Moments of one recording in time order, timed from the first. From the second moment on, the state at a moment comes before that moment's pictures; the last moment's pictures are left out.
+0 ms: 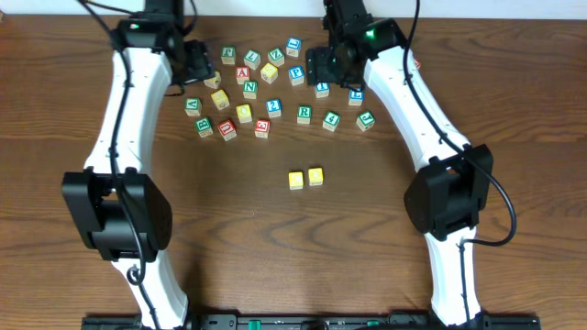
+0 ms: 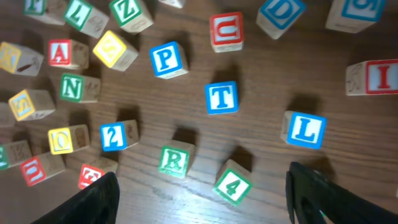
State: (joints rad) left arm -0.03 2.02 1.95 -1.08 -0.08 -0.35; right arm 0.41 2.29 2.25 -1.05 -0.06 0.33
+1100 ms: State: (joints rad) left arm 0.10 2.02 1.95 -1.15 -0.09 -0.35; right arm 0.50 2.53 2.25 -1.00 -0.04 0.49
